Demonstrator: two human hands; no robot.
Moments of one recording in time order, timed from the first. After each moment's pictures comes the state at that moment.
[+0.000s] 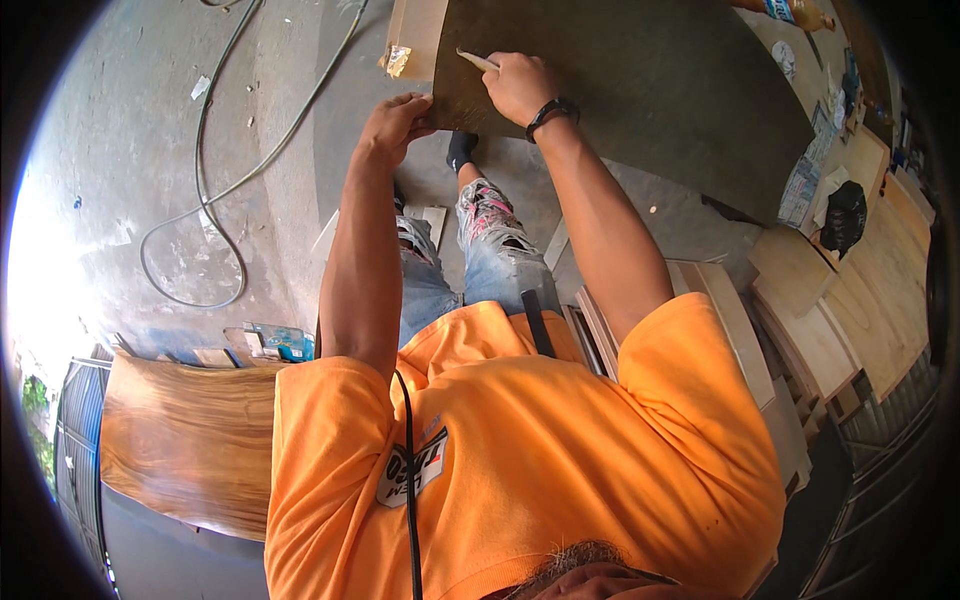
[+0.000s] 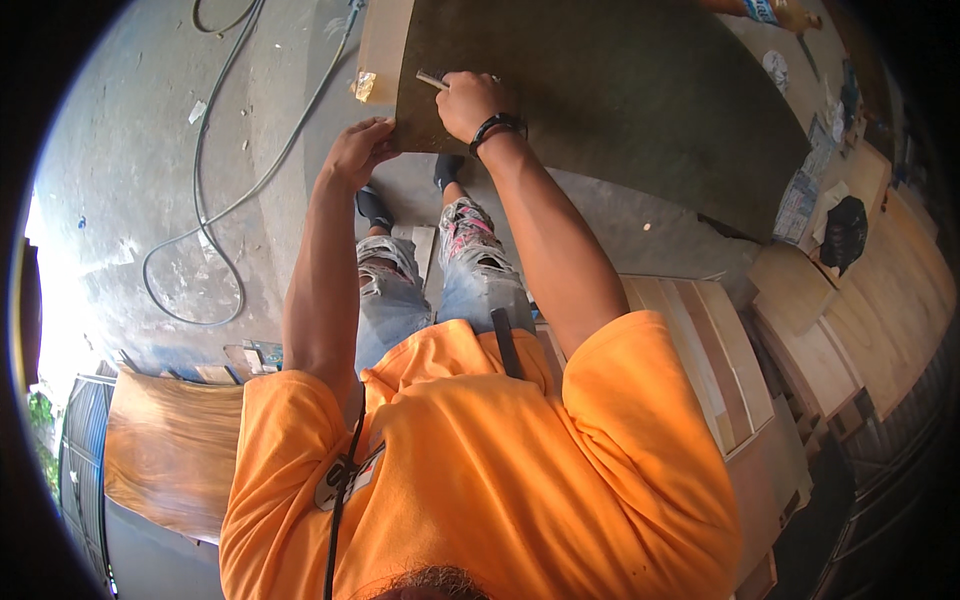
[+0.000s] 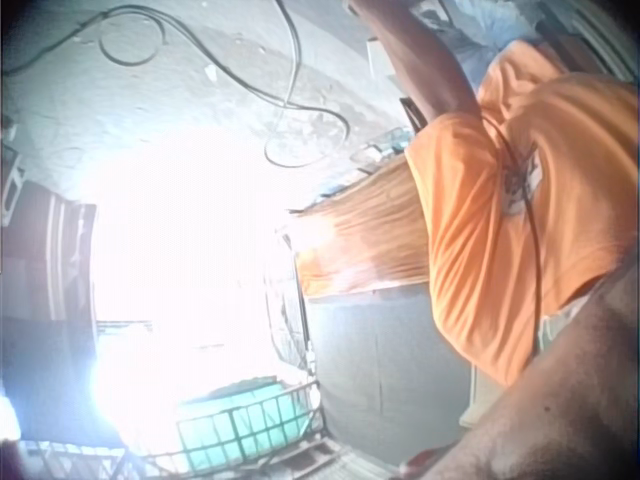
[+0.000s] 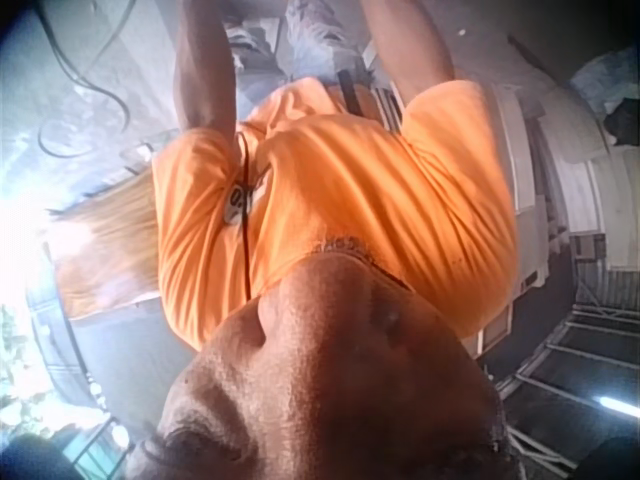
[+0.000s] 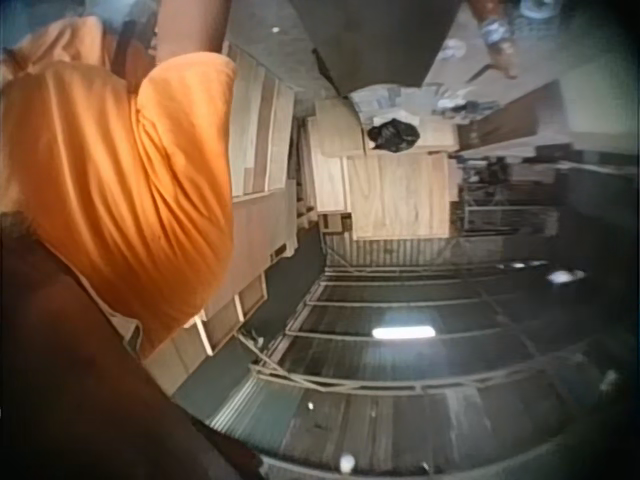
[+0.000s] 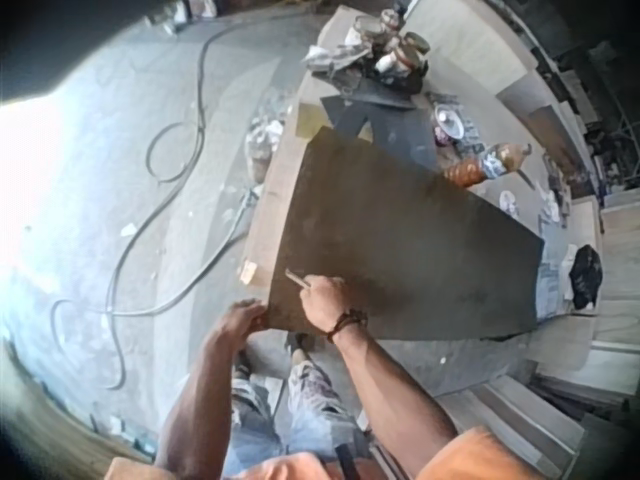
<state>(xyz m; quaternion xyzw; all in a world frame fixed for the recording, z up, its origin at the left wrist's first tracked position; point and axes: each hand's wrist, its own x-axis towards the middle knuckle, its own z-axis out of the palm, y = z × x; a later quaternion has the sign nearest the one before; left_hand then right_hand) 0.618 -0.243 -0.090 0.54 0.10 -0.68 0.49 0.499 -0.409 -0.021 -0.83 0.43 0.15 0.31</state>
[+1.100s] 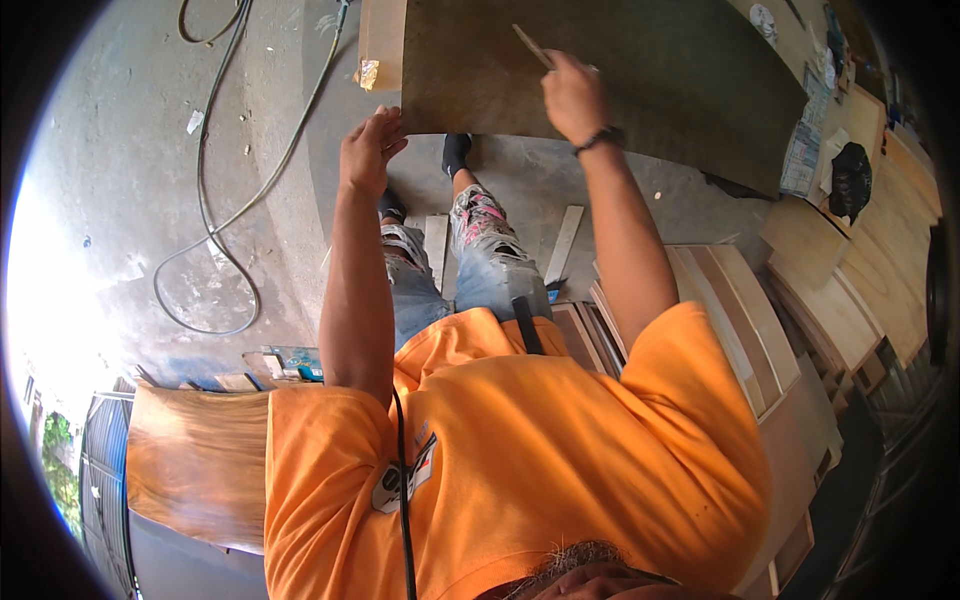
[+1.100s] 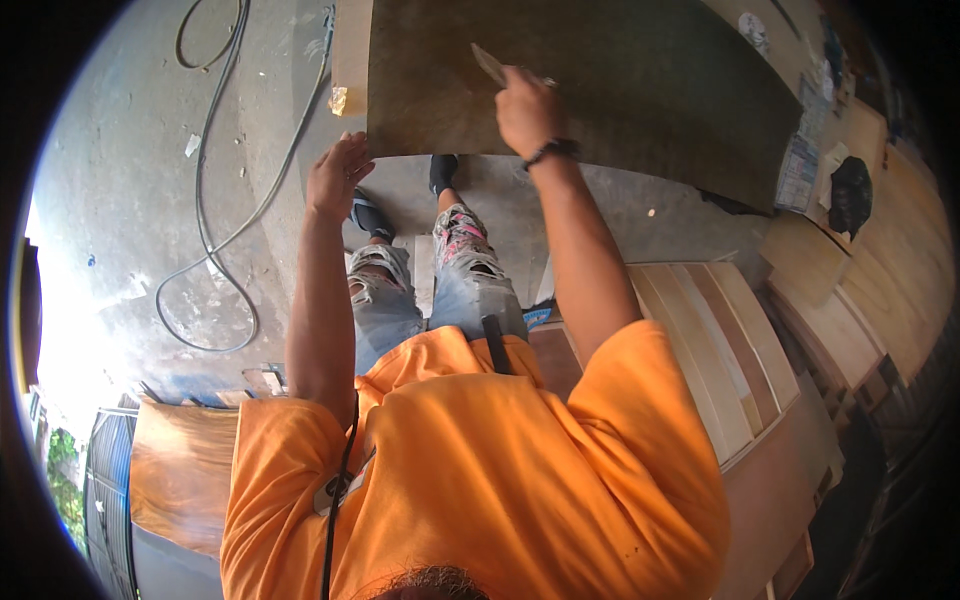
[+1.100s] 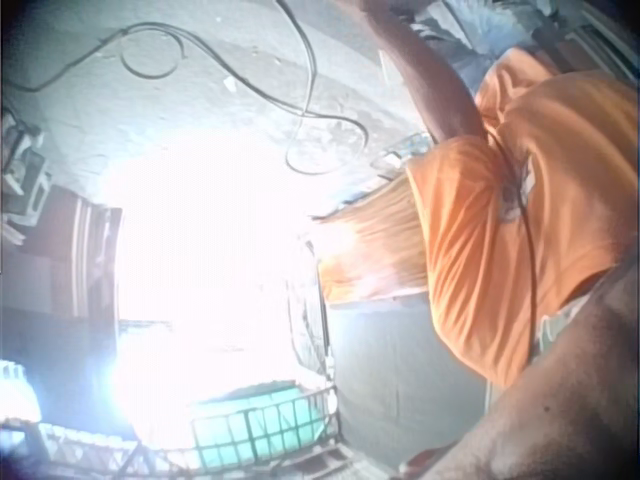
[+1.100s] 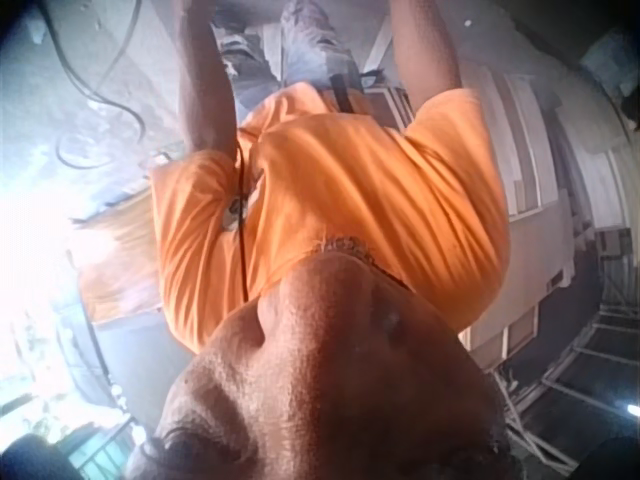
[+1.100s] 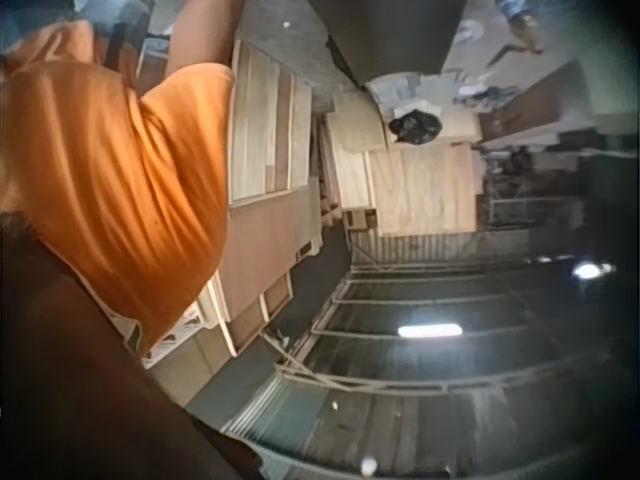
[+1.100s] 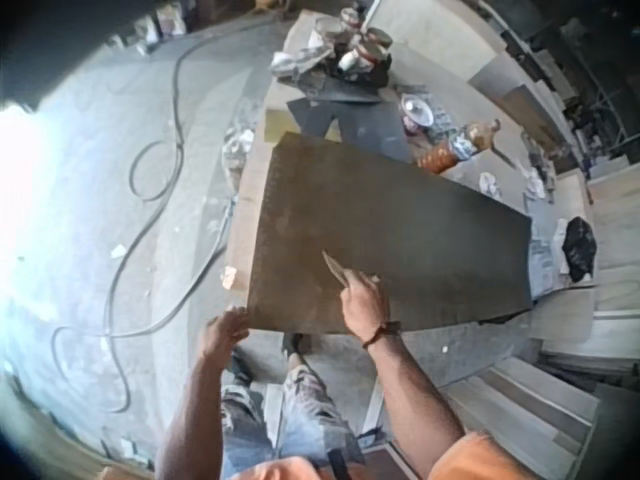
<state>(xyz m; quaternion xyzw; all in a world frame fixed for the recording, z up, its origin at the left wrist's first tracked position) 0.595 -0.239 -0.057 0.58 0.12 -0.59 0.55 0.394 -0.444 0.004 -0.88 0.42 -0.07 0.22</state>
